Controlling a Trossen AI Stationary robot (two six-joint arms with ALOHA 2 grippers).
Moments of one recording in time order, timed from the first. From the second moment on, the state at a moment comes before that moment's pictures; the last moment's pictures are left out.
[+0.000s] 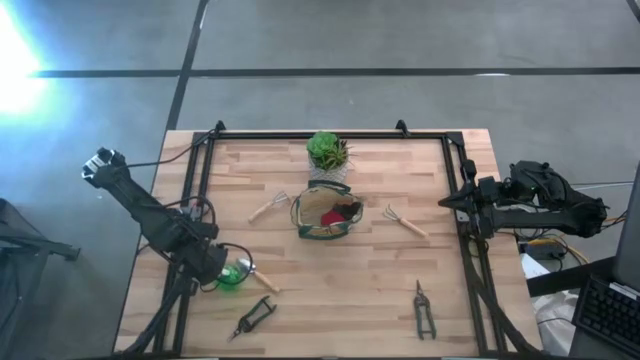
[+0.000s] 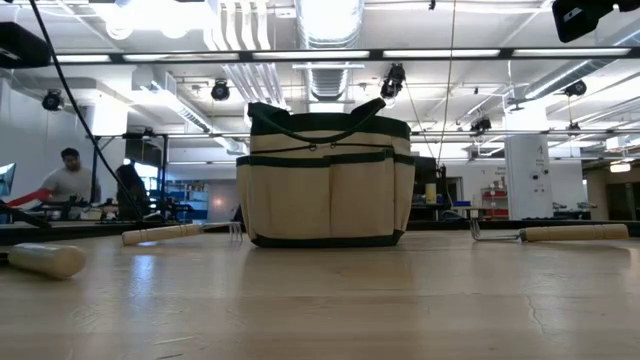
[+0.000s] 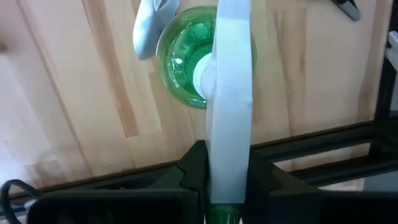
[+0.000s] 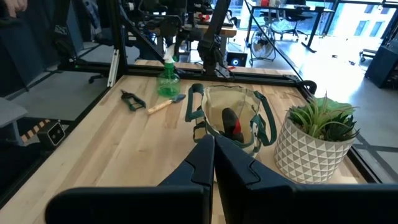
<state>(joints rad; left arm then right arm) -0.71 1.11 0.99 -1.32 0.10 -0.55 -0.07 0.21 0.69 -0.70 -0.16 -0.04</state>
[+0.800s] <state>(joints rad) -0.70 1.10 1.37 -1.48 -0.11 -0.76 -0.07 0.21 0.69 -0.70 -0.16 -0.04</state>
